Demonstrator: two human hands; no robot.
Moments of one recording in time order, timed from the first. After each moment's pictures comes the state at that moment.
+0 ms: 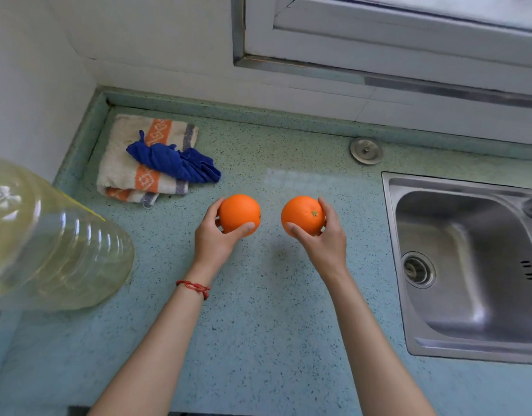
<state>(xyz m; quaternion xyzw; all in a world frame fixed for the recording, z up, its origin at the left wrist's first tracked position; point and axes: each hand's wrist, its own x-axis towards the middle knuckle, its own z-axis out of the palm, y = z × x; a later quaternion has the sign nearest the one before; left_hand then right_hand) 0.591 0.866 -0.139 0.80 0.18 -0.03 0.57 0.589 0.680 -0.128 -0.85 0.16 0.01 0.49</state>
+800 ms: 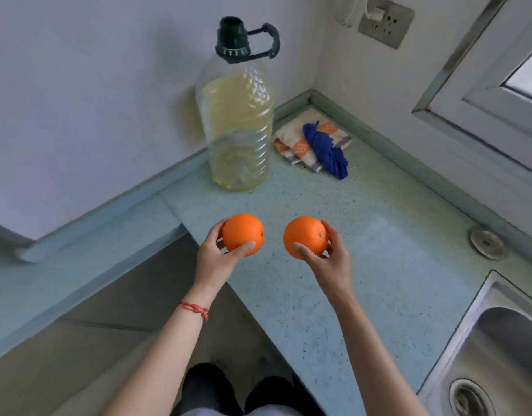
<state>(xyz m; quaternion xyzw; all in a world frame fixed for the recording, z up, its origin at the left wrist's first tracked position) 0.349 0.862 -0.114 0.64 0.44 0.22 0.60 0.478 0.715 -0.086 -0.78 -0.15 0.24 0.55</state>
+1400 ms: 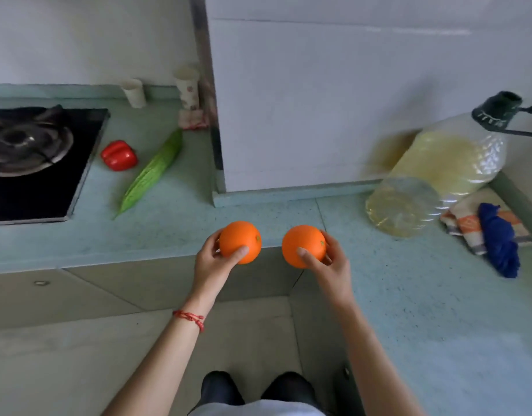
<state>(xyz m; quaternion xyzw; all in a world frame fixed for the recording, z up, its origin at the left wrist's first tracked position) 0.102 0.923 -0.100 0.40 0.58 0.43 0.56 0.296 0.873 -0.088 -0.67 -0.35 0.41 0.50</state>
